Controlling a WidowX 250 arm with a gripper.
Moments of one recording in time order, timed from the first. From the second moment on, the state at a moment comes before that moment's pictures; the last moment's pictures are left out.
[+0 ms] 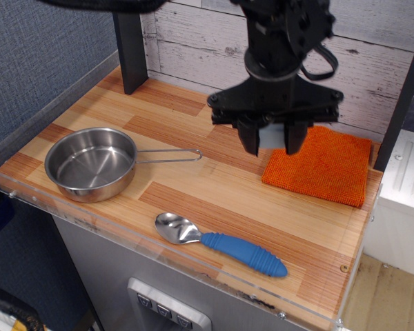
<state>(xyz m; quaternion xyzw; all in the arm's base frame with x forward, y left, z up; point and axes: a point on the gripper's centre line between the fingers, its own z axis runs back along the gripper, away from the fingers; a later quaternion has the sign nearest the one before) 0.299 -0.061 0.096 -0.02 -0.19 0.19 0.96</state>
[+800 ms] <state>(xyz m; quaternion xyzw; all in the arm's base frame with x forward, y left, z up) 0.287 -0.094 0.031 -0.02 -0.13 0.11 0.99</state>
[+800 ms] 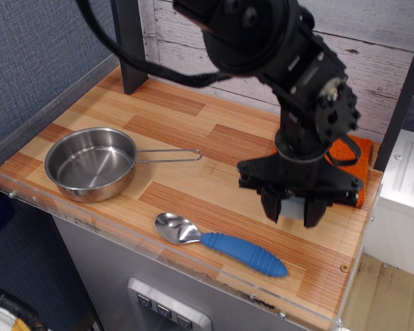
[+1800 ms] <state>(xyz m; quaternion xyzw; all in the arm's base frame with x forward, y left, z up) 0.279 -0.084 0.013 -0.01 -0.07 0.13 0.99</state>
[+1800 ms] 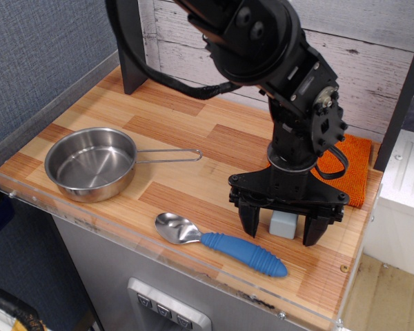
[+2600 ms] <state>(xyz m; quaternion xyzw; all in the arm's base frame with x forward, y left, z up) 0.286 -0.071 0.066 -0.04 -0.11 0.16 0.98</state>
